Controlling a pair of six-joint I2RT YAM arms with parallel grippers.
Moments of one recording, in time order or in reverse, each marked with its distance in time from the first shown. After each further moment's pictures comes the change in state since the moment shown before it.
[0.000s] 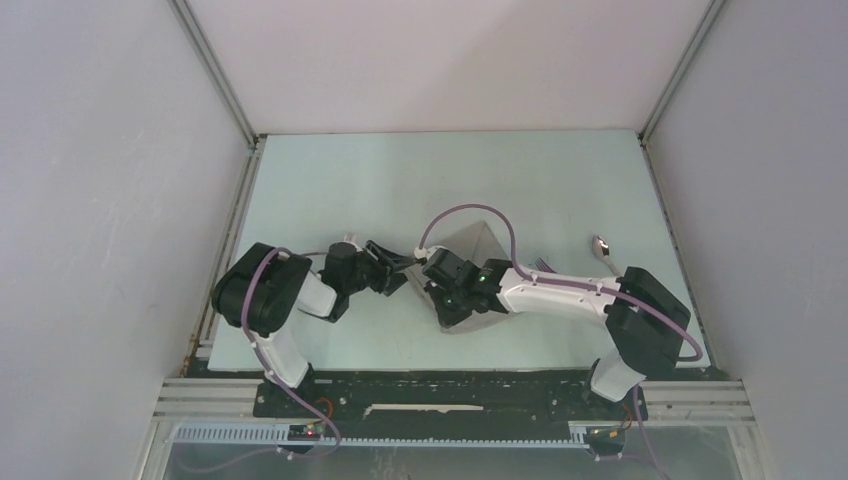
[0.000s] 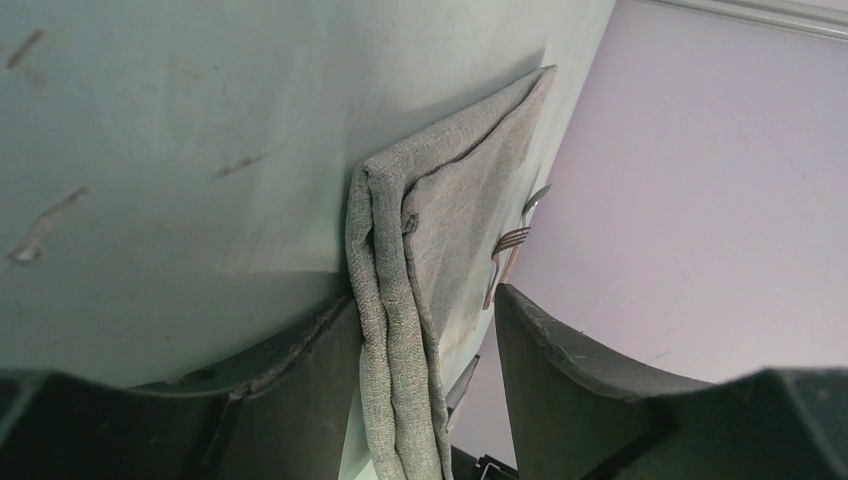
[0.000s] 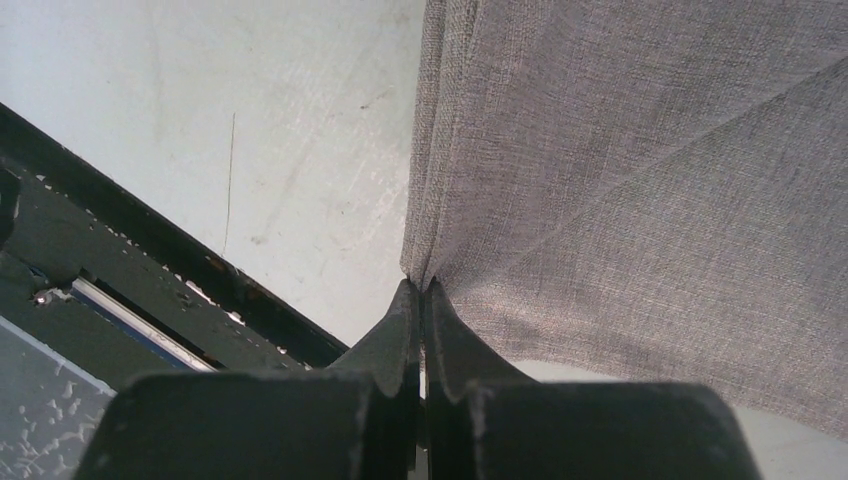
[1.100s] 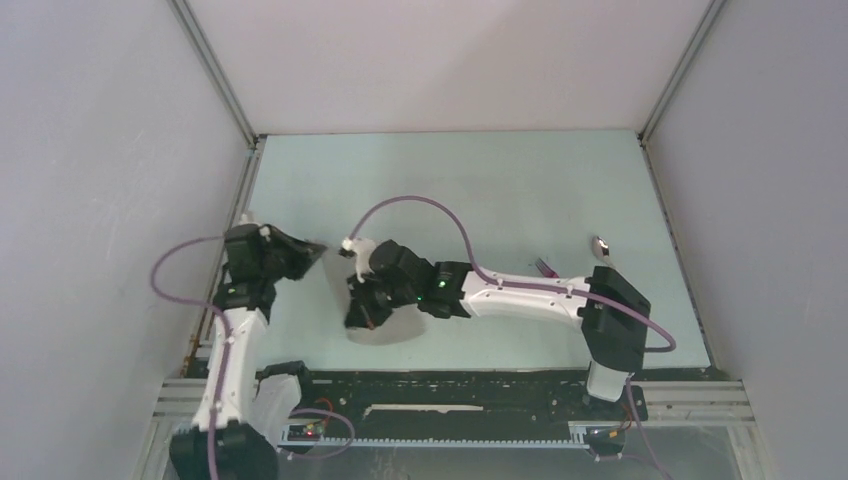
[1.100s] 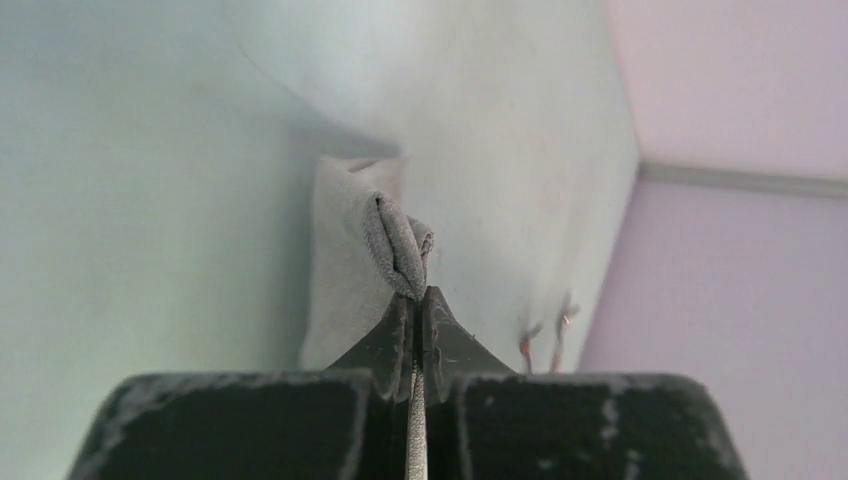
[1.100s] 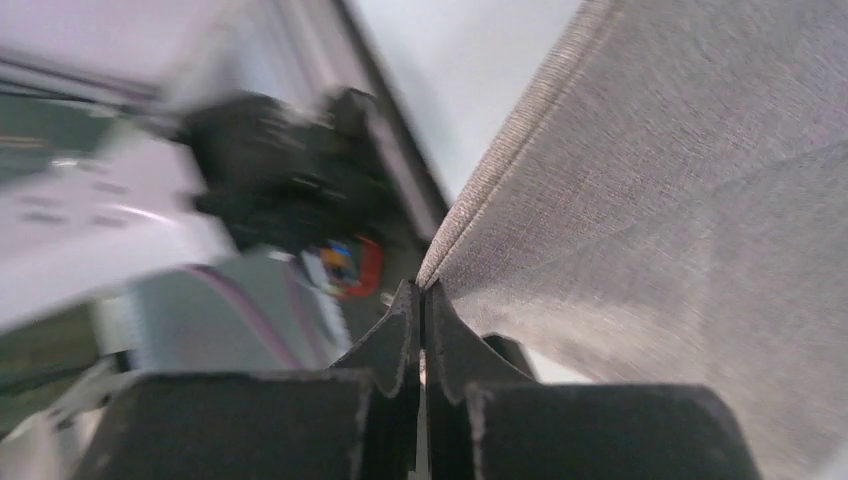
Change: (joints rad) left arm 0.455 -0.837 0.181 -1.112 -0.018 0.422; right arm 0.161 0.115 0.246 0.293 -0.212 0.051
